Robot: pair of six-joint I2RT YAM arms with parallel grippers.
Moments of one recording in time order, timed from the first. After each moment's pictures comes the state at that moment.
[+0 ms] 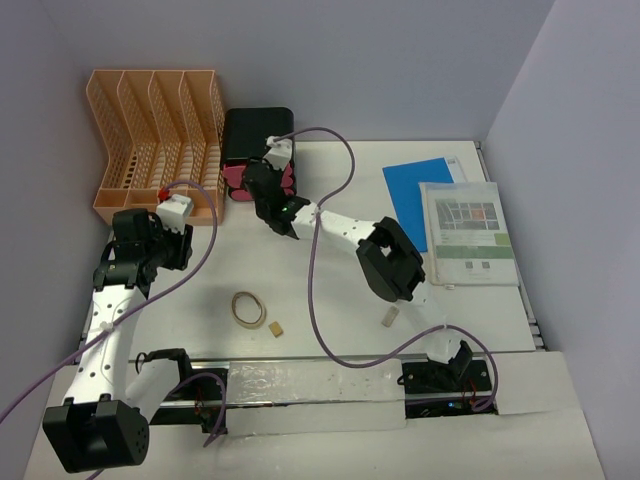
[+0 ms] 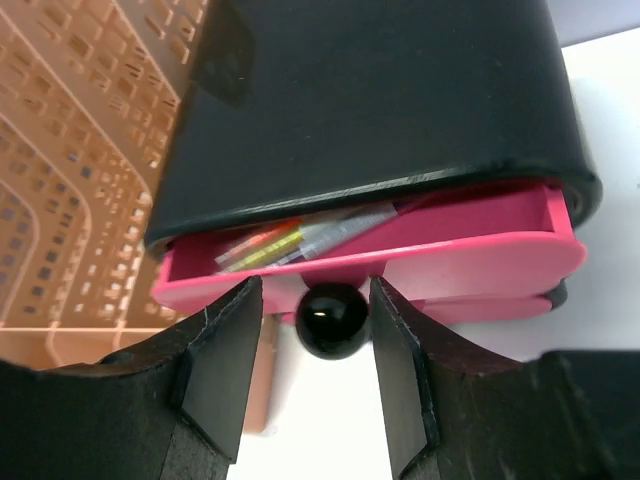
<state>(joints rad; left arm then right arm) 0.05 0.92 0.80 -0.60 0.21 0.32 0.88 2.30 1.91 0.16 0.71 0.58</state>
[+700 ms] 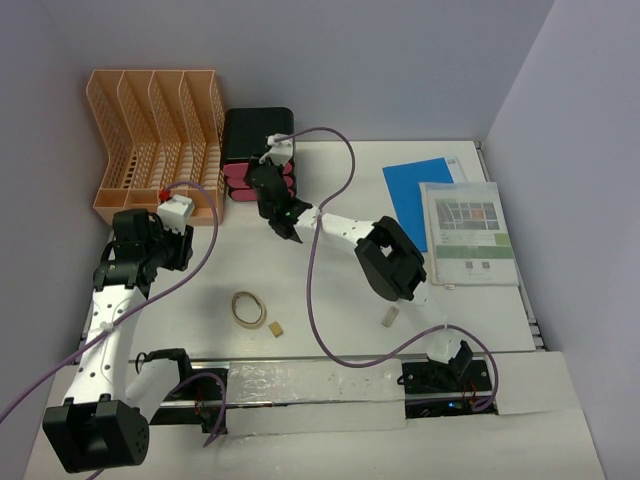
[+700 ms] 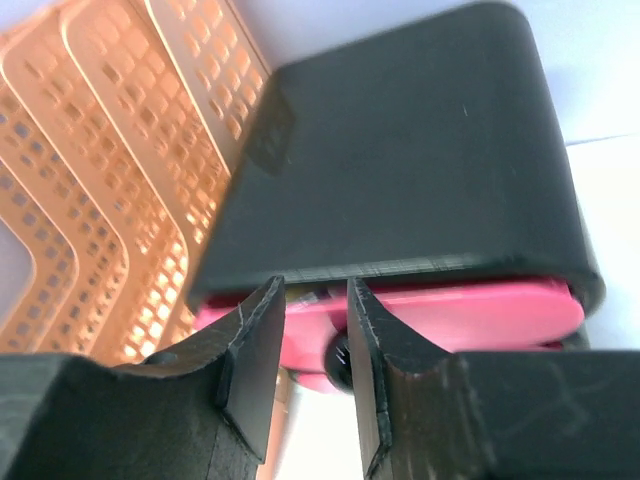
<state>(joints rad) 0.05 0.92 0.80 -0.61 0.22 0.33 0.86 2.31 1.85 0.46 0.69 0.40</state>
